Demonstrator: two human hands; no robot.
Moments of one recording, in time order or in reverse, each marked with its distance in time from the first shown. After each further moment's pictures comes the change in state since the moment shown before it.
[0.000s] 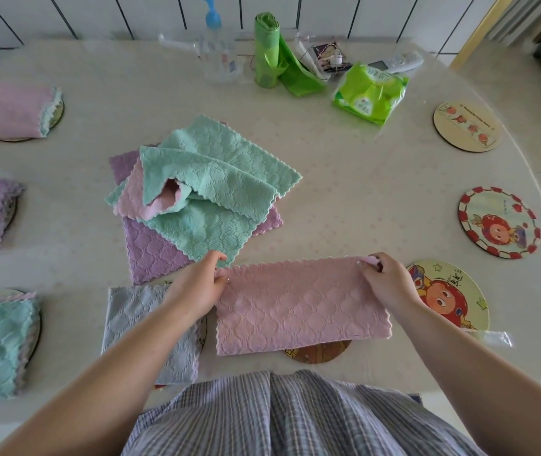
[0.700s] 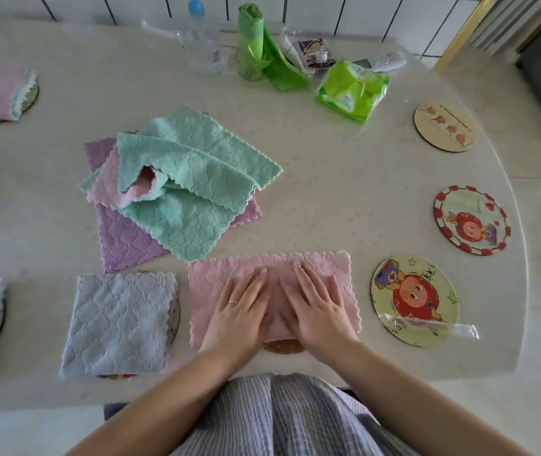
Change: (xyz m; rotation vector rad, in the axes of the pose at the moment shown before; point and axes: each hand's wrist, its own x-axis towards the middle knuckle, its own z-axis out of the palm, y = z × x) left_hand -0.040 0.043 0.107 0.335 0.151 0.451; right_hand -0.060 0.015 0.059 -0.704 -0.107 -0.620
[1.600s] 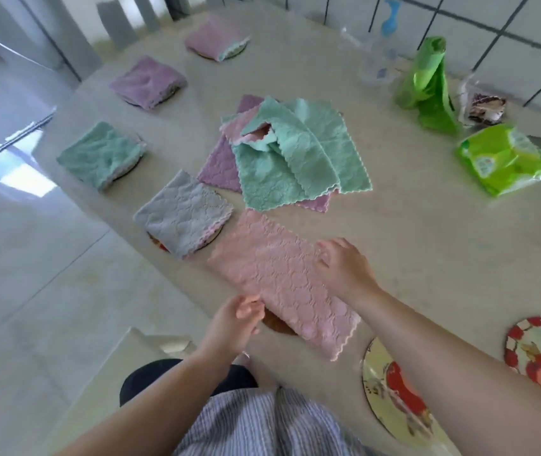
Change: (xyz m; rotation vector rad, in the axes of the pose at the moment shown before) left_hand -0.030 0.127 -0.001 -1.479 0.537 -1.314; right_hand 0.087 0.043 -0.065 0.254 -0.182 -0.358
